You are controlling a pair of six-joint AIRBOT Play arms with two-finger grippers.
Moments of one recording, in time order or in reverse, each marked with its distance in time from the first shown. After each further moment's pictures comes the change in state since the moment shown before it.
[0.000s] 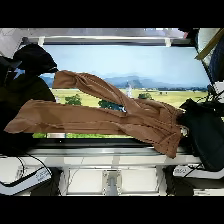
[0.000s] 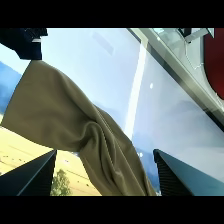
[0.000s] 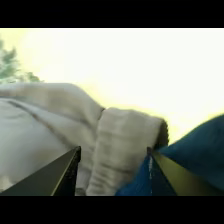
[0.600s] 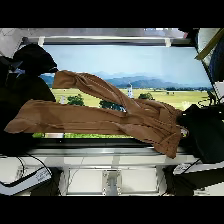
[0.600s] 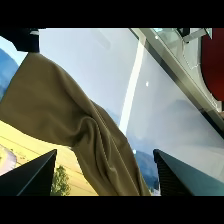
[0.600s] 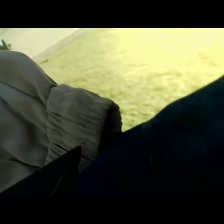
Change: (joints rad) left arm -0.005 0.000 0.000 0.005 -0.016 -0.052; right arm -0.129 -0.140 0.058 0.032 0.161 -0.166
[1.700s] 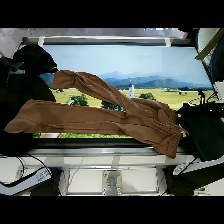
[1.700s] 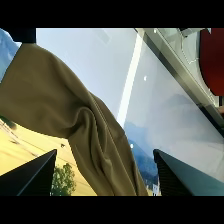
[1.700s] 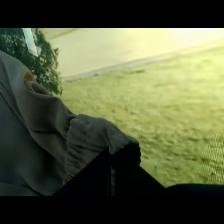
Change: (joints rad) left arm 0.000 0.000 0.000 0.000 -0.022 -0.011; right arm 0.072 -0.077 0.010 0.121 -0.005 -0.150
